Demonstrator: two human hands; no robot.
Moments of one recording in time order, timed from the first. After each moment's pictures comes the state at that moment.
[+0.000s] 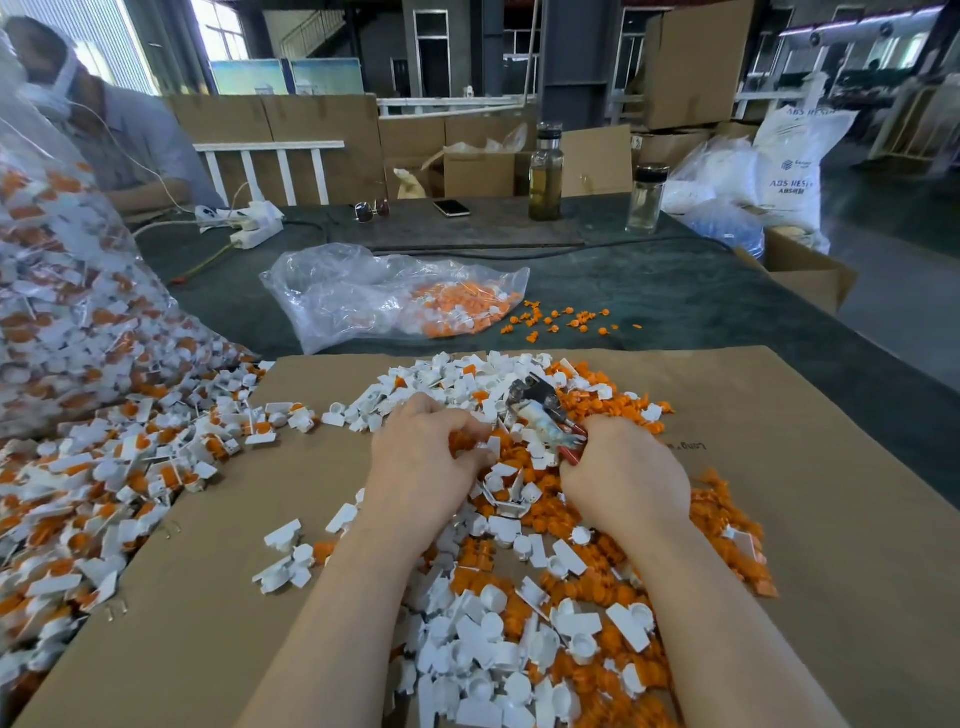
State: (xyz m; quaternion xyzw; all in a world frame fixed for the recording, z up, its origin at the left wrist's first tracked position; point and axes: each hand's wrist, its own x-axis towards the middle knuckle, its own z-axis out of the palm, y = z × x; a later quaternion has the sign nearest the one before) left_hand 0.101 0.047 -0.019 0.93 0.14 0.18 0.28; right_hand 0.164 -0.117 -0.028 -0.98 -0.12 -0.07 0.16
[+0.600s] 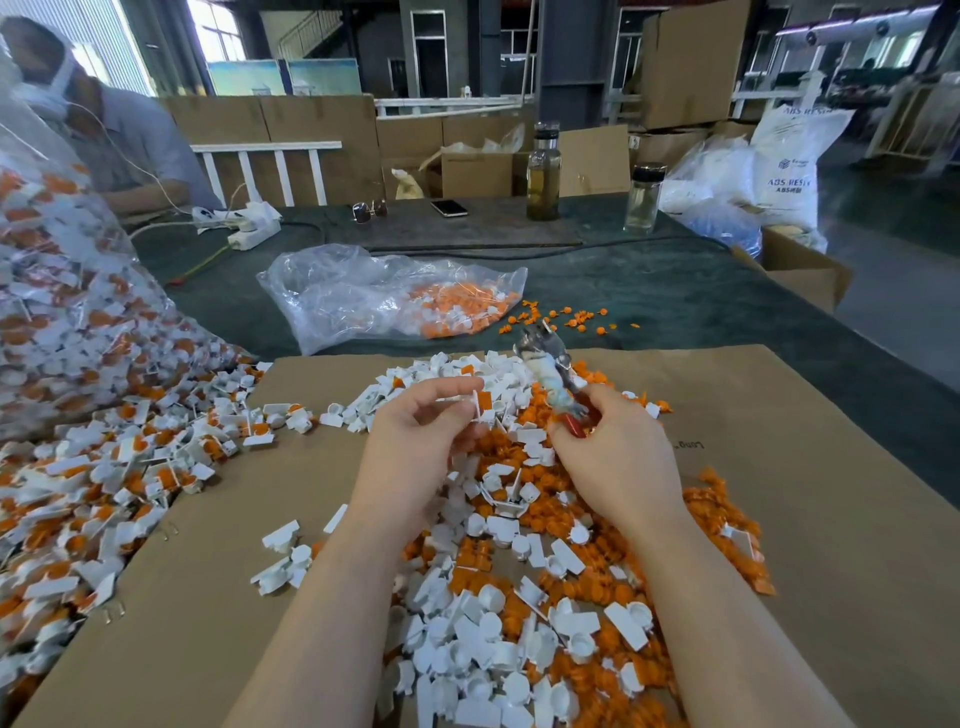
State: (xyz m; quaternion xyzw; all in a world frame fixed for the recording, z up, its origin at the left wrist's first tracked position) left_hand 0.097 0.044 -0.007 0.69 0.16 0.18 0.68; right_hand 0.163 -0.116 -0.019 -0.92 -0.14 -0.11 0.35
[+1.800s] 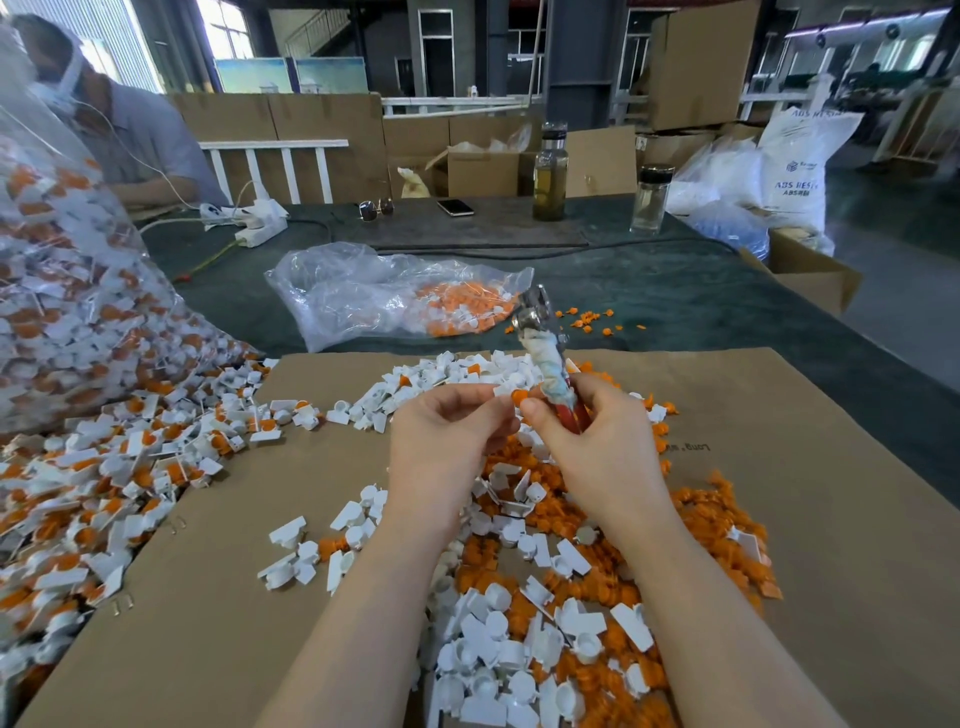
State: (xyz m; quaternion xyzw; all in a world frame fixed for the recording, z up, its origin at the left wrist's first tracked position) left_hand 0.100 0.022 -0.004 0.65 0.19 0.22 0.70; right_hand 0.151 -0.102 -0.012 -0.81 -0.21 -0.12 0.54
